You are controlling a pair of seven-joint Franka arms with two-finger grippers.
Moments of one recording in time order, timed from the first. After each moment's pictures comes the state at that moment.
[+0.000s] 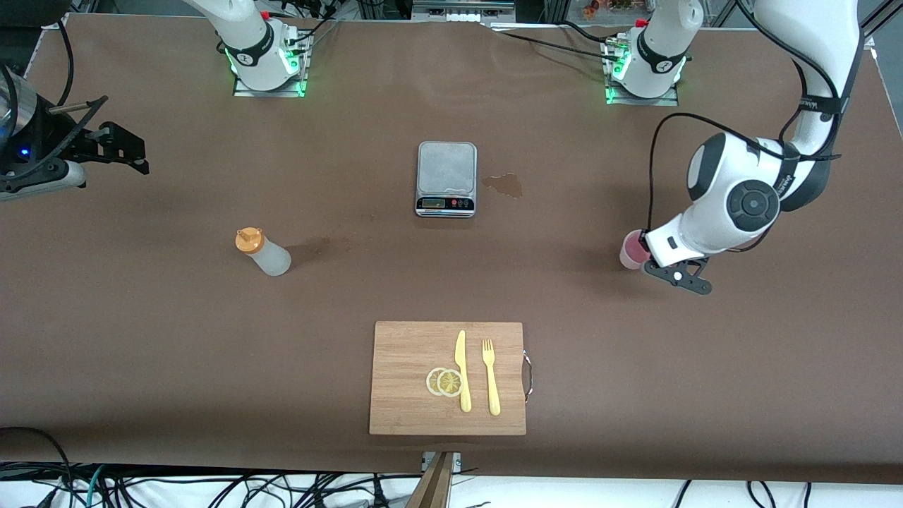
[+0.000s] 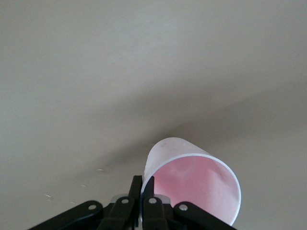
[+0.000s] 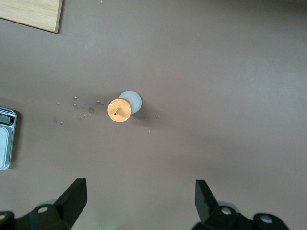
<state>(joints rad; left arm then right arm) 0.00 0.31 -0.24 -1.93 0.08 2.10 0.07 0.26 0.04 -0.21 -1.57 0.00 1.56 -0.20</state>
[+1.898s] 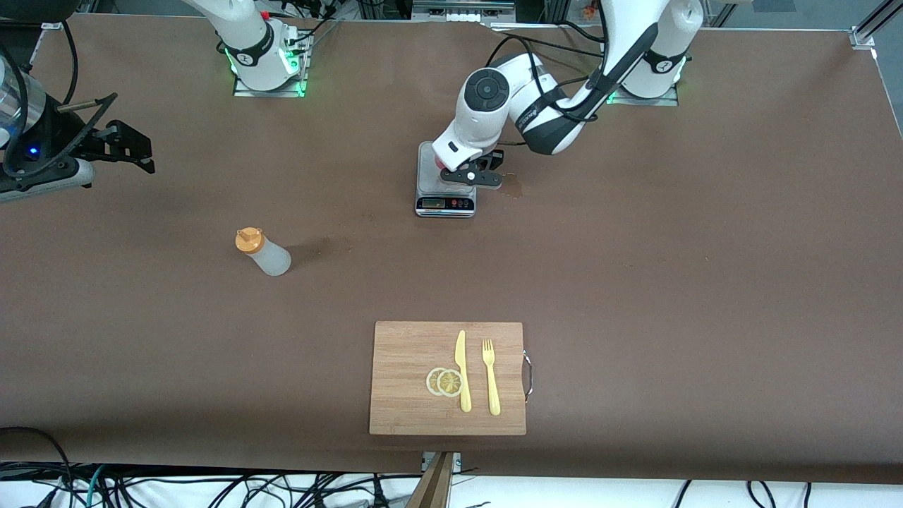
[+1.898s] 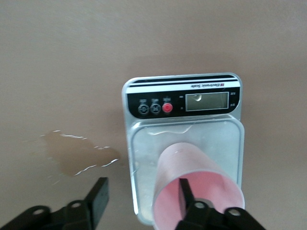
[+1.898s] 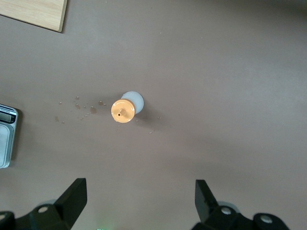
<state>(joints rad) -0.30 0.44 -0.62 -1.93 0.10 2.22 -0.88 0.27 0.04 -0.20 -1.56 -0.01 1.56 -0.20</state>
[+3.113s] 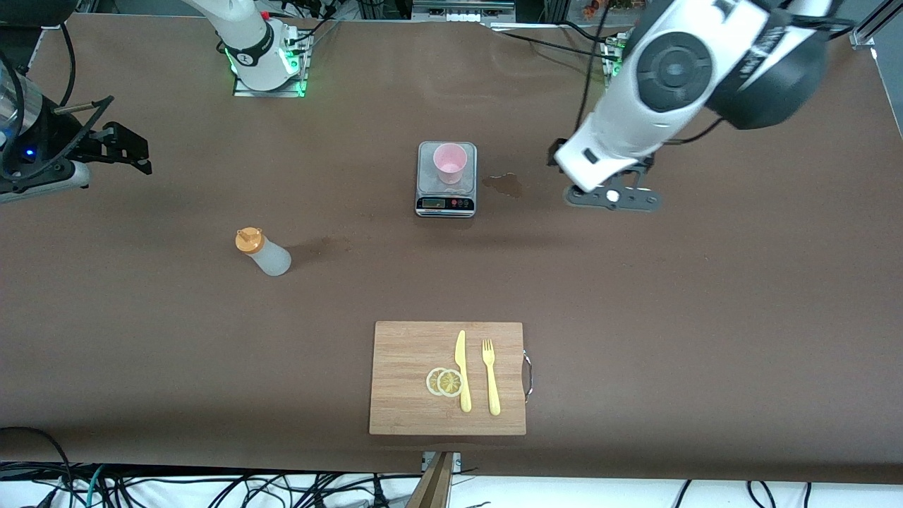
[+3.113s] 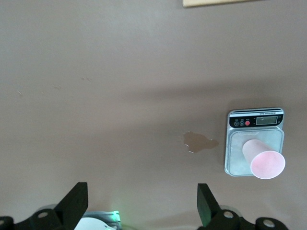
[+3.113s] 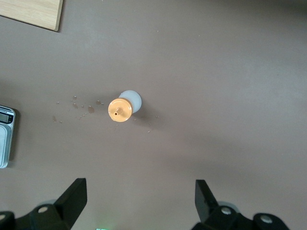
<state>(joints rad) 0.05 0.31 -0.61 -1.40 0.08 1.43 -0.48 0.27 0.04 -0.21 -1.56 -0.01 1.56 -0.20</state>
